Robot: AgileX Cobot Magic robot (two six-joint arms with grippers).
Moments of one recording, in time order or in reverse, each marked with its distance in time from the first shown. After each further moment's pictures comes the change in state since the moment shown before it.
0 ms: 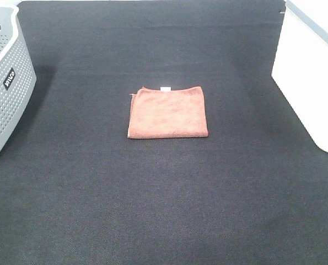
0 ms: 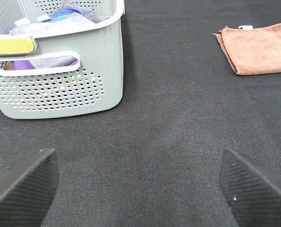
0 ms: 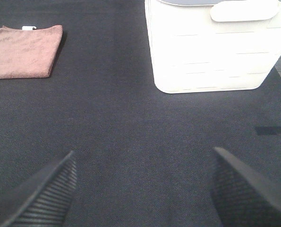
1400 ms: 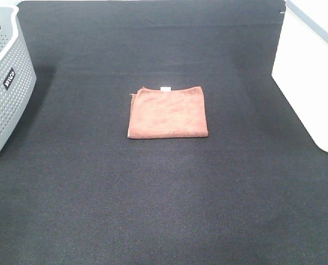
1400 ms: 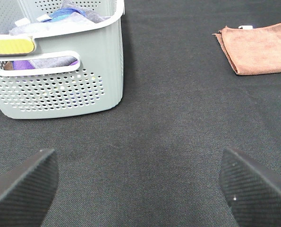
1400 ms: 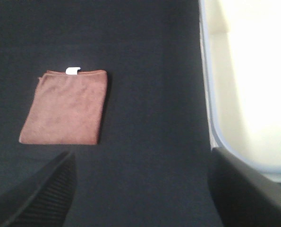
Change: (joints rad) left arm 0.000 0.000 0.000 0.000 0.000 0.000; right arm 0.000 1.179 -0.694 0.259 -0.212 -0.109
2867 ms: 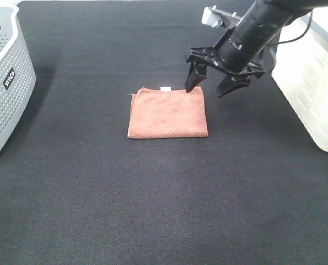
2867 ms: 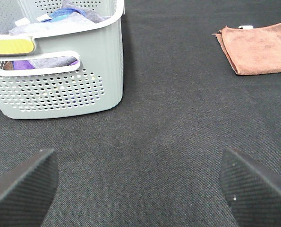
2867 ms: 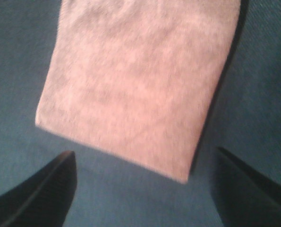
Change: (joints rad) left arm 0.000 0.000 0.000 0.000 0.000 0.000; right arm 0.316 0.956 -0.442 0.161 -0.042 0.000
